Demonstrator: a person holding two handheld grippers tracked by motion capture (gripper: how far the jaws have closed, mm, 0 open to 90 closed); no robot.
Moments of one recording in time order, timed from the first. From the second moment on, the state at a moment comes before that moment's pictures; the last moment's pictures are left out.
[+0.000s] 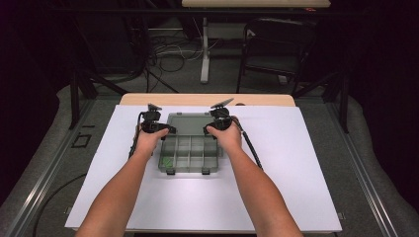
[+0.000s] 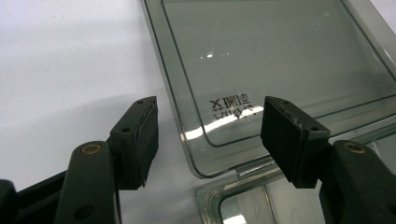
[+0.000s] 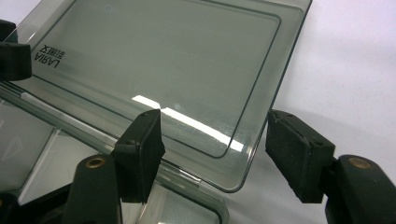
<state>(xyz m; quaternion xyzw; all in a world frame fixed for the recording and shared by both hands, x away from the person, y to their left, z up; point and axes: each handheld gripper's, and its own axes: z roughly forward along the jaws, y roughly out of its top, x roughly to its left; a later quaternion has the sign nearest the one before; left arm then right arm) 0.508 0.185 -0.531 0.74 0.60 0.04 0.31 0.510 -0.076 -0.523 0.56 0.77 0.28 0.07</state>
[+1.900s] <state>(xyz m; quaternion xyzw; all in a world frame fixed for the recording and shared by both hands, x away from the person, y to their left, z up) 0.512 0.183 -0.540 0.74 0.59 0.01 0.32 0.520 -0.086 -0.541 0.58 0.75 0.32 0.02</state>
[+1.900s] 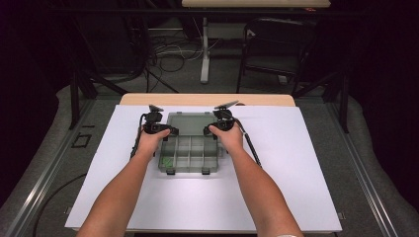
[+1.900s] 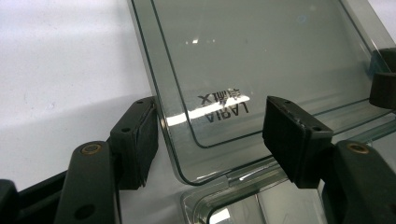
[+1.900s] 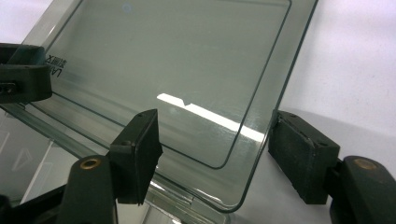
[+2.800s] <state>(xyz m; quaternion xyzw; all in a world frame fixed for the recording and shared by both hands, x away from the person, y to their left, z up) 0.508 0.193 -0.524 0.73 0.59 0.04 0.33 0.513 -0.091 -0.522 0.55 0.76 0.33 0.08</state>
